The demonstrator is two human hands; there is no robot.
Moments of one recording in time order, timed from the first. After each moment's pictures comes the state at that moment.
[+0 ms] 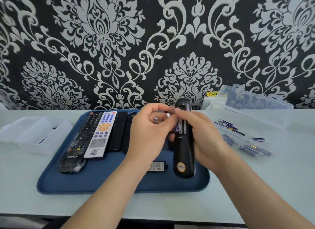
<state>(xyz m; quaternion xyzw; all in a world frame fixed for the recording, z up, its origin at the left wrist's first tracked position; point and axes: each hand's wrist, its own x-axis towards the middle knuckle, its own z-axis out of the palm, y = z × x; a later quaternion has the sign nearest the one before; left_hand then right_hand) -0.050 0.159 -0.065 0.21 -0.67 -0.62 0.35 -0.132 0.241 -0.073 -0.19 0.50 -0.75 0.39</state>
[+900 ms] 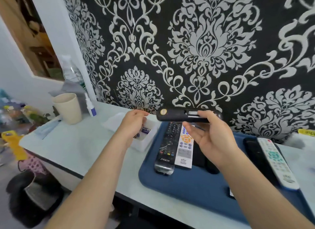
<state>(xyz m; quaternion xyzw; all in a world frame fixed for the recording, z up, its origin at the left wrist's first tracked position) 0.101 -0.073 -0.061 0.48 -0.65 -0.49 0.32 -0.033 0.086 -0.034 -0.09 0.42 -0.78 0.46</state>
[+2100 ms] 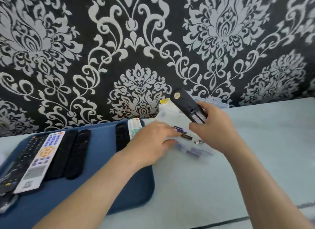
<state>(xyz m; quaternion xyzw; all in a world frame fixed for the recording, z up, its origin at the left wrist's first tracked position) -0.147 0.197 -0.086 -0.03 -0.98 -0.18 0.10 -0.237 0.355 -0.063 -0.24 0.89 -0.38 -0.01</state>
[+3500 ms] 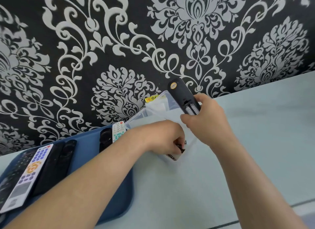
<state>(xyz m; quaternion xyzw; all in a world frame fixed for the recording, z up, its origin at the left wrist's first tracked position) -0.220 0.257 -0.068 -0.07 -0.98 -0.08 -0.19 -0.264 0.385 -0.080 -0.17 0.83 -0.53 0.02</state>
